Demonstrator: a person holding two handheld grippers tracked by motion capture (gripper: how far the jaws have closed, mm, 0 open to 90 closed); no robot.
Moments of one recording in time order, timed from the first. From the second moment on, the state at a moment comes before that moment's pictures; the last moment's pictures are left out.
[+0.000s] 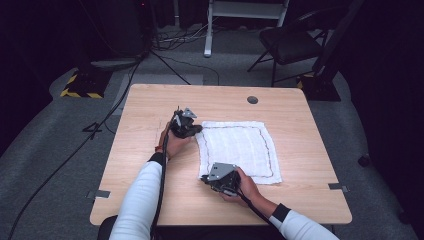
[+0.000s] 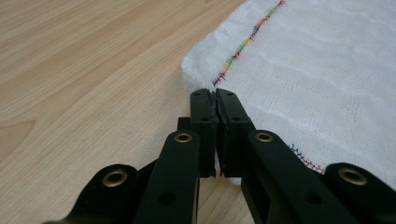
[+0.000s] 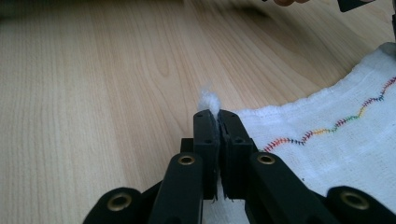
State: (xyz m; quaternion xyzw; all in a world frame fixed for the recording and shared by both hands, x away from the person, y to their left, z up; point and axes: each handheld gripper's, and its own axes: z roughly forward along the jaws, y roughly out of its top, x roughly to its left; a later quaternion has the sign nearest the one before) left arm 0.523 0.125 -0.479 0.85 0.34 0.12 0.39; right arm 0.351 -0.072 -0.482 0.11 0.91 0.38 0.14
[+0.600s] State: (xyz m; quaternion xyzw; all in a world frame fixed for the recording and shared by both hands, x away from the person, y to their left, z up) left arm 0.509 0.156 -0.471 0.84 0.35 0.13 0.39; right arm 0.351 -0.059 -0.466 0.09 0.90 0.41 0.13
